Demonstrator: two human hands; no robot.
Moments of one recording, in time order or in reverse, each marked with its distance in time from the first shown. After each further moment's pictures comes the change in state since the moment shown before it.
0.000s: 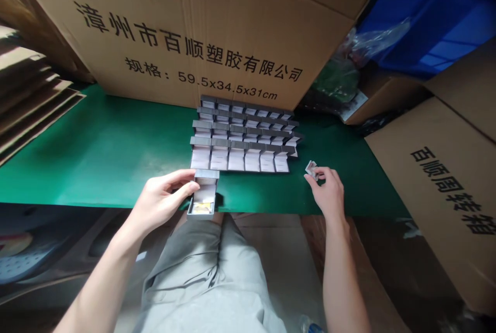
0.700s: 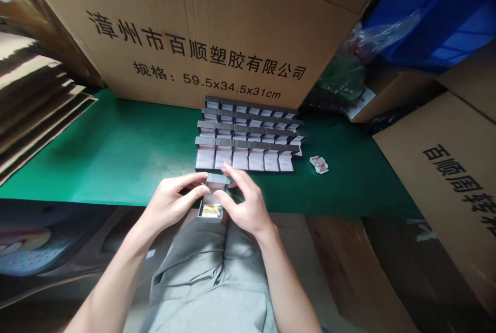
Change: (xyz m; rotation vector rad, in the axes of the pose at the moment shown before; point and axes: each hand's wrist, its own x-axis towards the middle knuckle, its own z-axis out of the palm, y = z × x) left_hand -0.002 0.003 0.004 0.102 -0.059 0.143; right_hand -0.073 -0.197 0.062 0.784 -0.253 -0.403
